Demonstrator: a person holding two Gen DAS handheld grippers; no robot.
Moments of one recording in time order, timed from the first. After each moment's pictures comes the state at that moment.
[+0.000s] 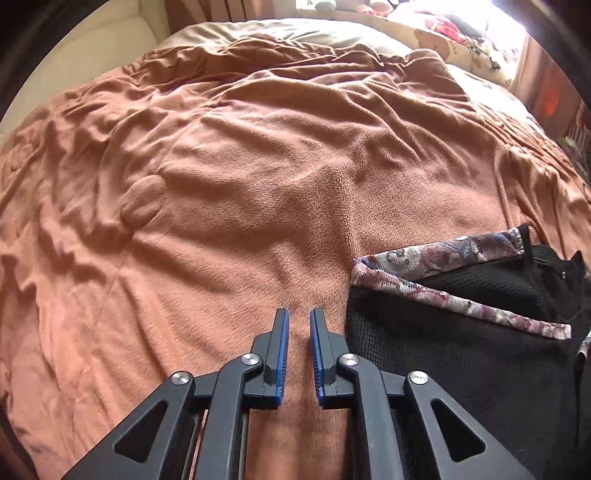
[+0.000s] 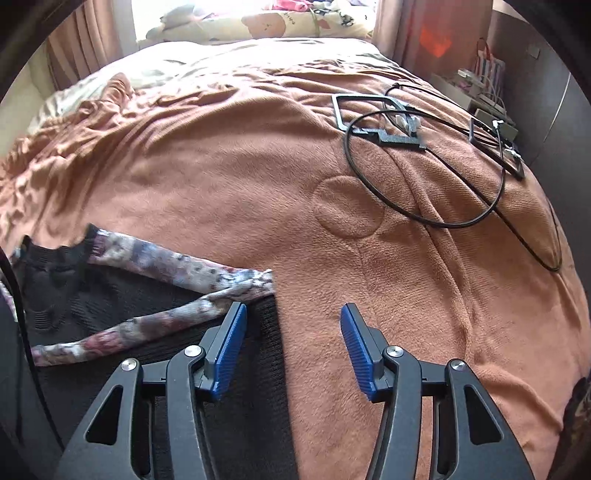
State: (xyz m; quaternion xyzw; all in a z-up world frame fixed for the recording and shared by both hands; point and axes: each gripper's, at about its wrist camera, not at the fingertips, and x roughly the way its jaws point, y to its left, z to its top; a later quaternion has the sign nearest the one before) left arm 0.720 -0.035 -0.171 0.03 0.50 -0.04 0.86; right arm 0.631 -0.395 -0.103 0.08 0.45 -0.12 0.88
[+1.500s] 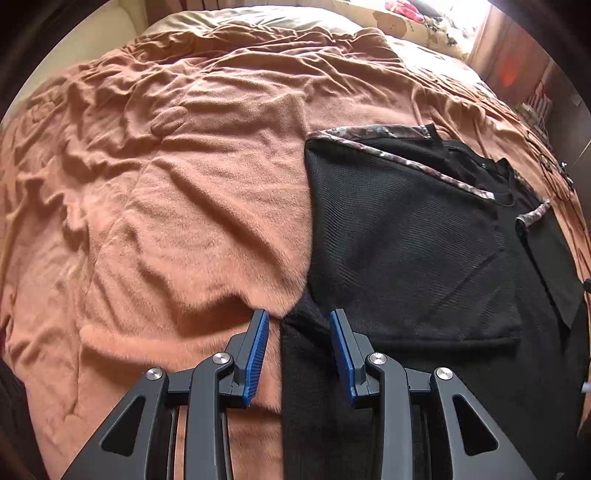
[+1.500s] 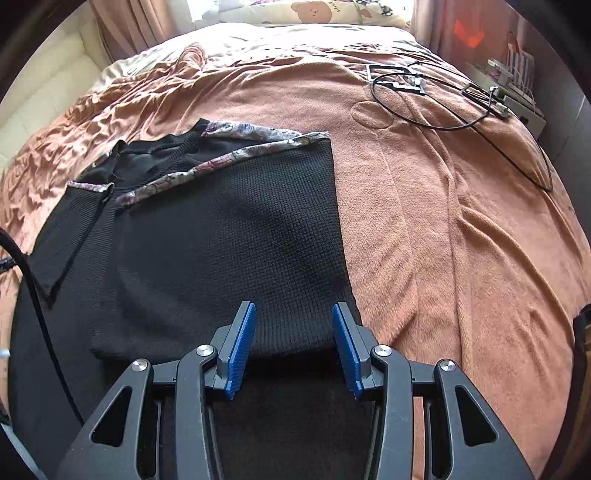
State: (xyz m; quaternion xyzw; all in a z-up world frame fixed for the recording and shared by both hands) left arm 0.567 -0.009 -0.148 0.03 0.54 -0.11 0.83; right arm 0.456 -0.365 -0.070 0.10 0.48 -0.03 0.87
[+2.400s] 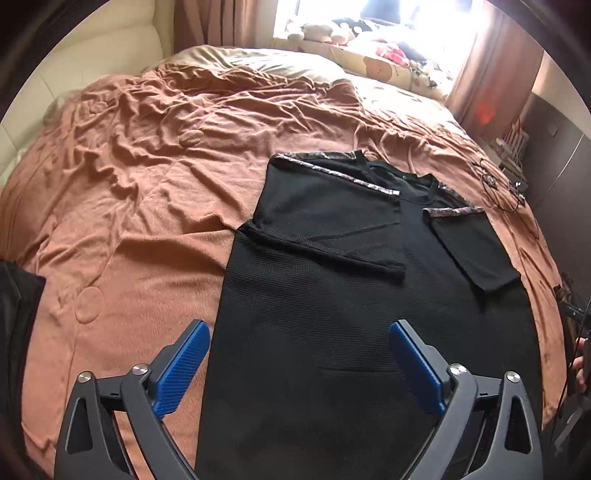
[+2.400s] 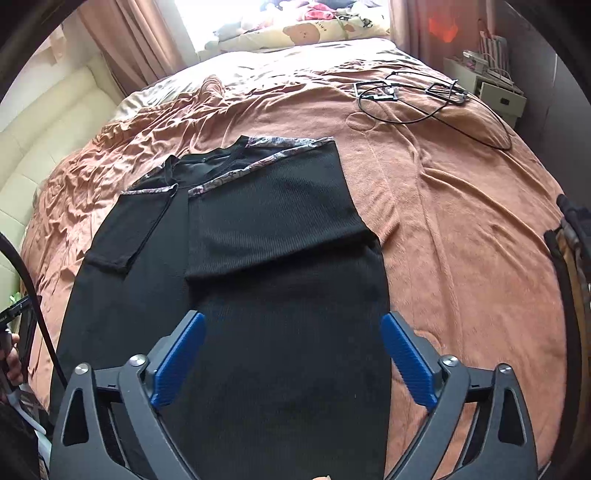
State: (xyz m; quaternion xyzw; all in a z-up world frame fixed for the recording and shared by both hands) left arm 0.399 -0.023 -0.062 -0.03 0.47 -0.11 0.87; right arm 0.307 -0.343 0.000 0.14 0.45 -0.03 0.88
